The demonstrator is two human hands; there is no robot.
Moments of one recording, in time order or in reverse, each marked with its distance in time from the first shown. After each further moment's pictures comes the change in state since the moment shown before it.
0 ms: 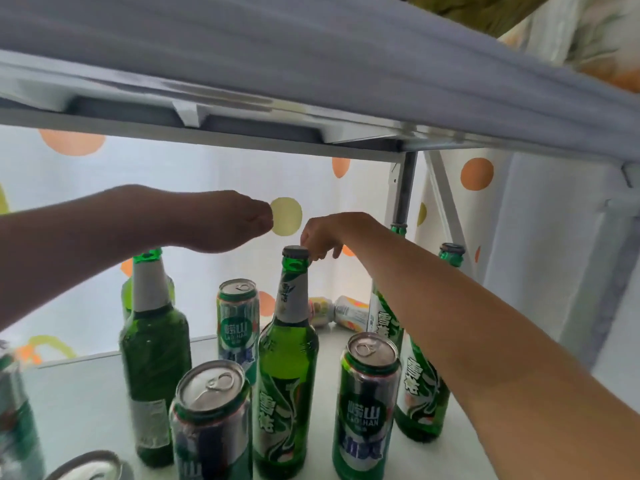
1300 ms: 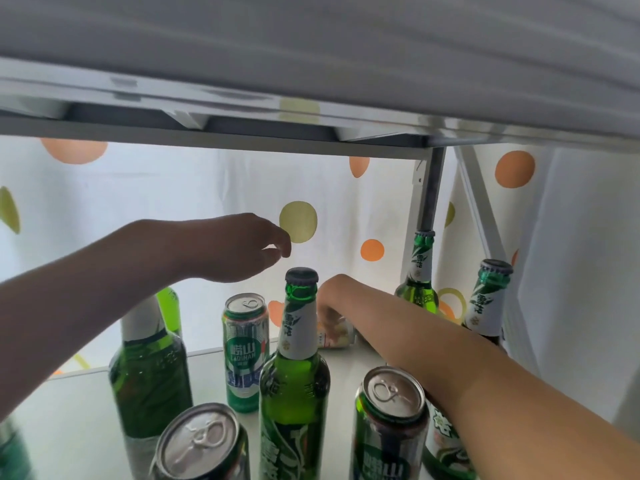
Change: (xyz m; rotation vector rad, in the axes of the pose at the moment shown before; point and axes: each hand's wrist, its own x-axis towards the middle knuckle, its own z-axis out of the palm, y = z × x) left_hand 0.018 -0.001 0.021 -0.022 -0.020 -0.006; right_hand 0.056 -0.004 0.090 -0.543 -0.409 0.069
